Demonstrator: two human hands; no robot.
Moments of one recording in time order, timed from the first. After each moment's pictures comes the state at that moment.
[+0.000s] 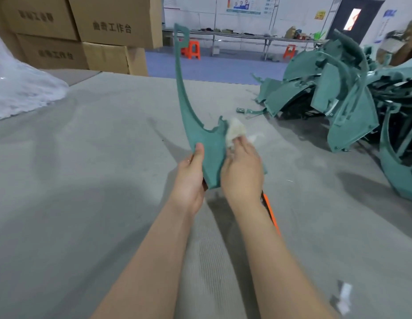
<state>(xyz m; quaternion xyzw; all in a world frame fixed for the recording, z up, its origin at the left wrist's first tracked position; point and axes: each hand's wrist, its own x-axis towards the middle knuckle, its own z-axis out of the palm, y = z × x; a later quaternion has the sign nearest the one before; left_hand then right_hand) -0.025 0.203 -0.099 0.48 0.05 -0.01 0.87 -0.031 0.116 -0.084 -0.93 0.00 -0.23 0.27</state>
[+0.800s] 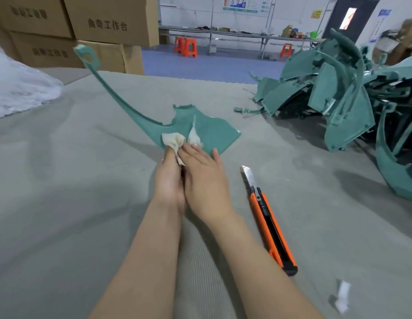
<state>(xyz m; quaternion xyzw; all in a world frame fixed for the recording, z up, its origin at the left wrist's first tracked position) -0.020 0.224 -0.091 0.35 0.12 0.00 0.93 -0.046 0.160 -0.103 -0.90 -0.19 -0.25 0.31</state>
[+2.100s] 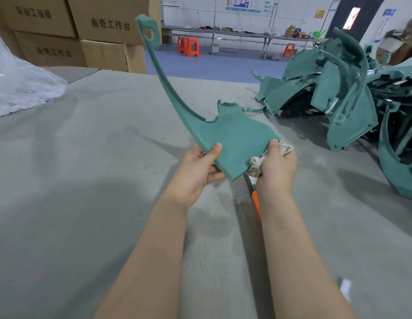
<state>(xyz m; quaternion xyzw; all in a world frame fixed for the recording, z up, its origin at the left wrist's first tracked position) -0.027 0.210 -0.087 0.54 -0.07 -0.05 0.84 -0.012 0.078 -0.075 -0.55 0.23 -0.28 0.75</state>
